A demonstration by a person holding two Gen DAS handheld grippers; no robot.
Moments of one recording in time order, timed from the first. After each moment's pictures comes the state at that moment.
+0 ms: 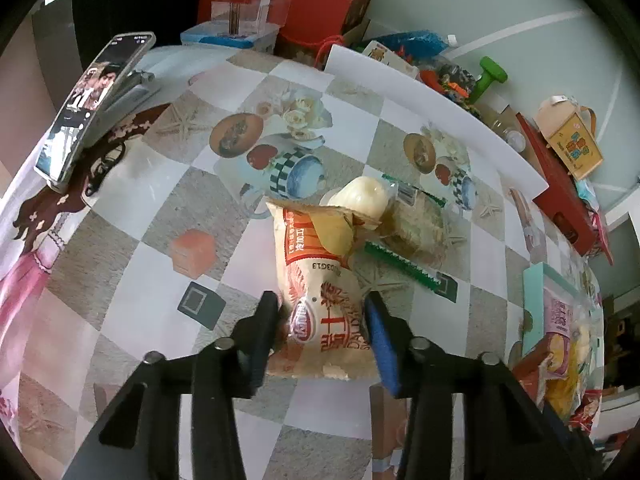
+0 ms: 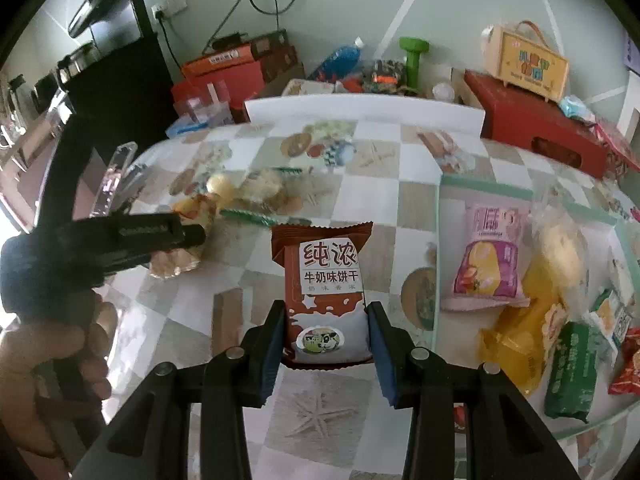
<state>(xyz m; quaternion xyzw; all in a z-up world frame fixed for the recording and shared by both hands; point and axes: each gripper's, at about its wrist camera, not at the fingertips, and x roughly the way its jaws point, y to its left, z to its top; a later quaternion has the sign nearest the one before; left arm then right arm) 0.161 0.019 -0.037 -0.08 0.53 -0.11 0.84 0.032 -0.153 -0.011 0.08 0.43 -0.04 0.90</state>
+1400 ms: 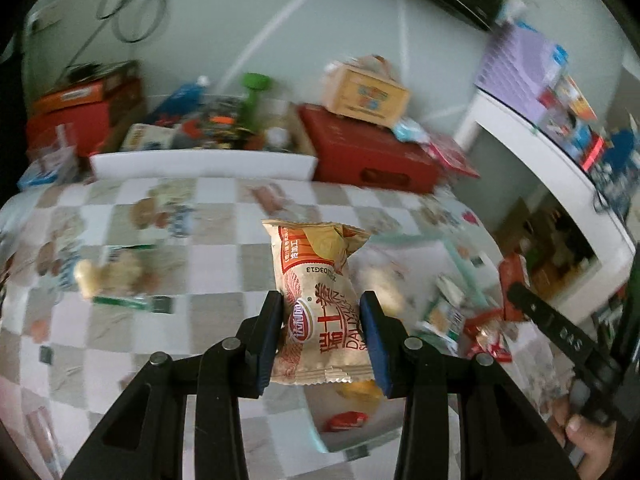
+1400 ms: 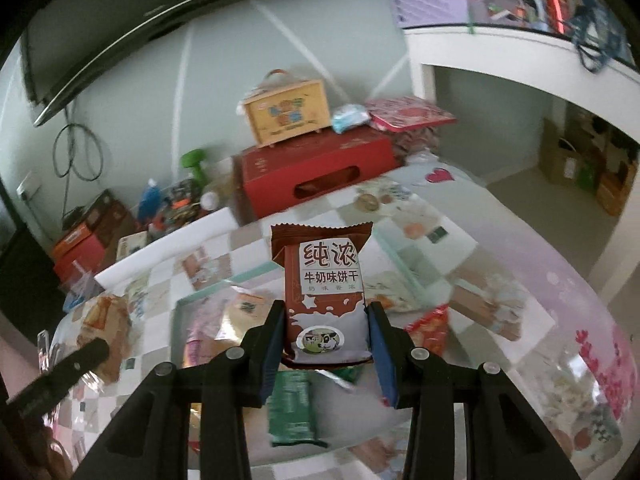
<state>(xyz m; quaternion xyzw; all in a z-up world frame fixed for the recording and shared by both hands) 0.046 -0.156 0.058 0.02 0.41 -0.37 0.83 -0.097 -0.366 0.059 0.23 0.30 -0.30 0.88</state>
